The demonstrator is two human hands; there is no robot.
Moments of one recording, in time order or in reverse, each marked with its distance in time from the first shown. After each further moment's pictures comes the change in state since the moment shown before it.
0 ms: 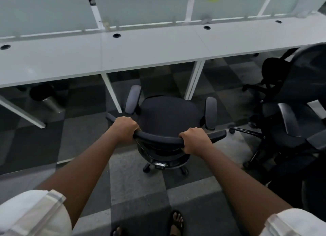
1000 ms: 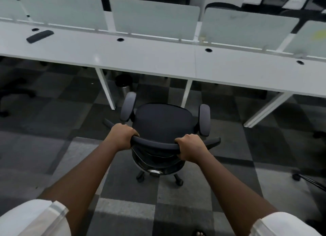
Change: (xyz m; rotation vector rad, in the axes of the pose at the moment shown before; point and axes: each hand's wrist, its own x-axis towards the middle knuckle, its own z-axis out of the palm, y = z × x) left_hand -0.347 -0.312 0.183 -0.187 0.018 -0.416; right_hand 0.154 -0.458 -0.049 -0.078 -0.011 -0.351
